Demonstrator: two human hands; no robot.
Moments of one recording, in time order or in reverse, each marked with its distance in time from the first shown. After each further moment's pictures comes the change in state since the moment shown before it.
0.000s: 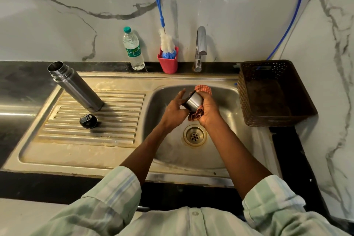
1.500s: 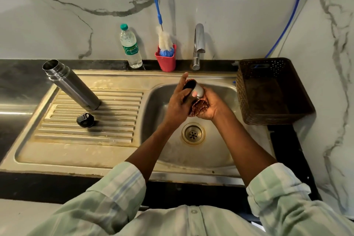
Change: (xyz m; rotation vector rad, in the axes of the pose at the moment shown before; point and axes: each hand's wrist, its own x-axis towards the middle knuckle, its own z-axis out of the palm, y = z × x) left_hand 0.013 0.005 0.018 -0.065 0.174 0.429; right_hand -0.007 -0.031 -0.009 0.014 -0.366 0.259
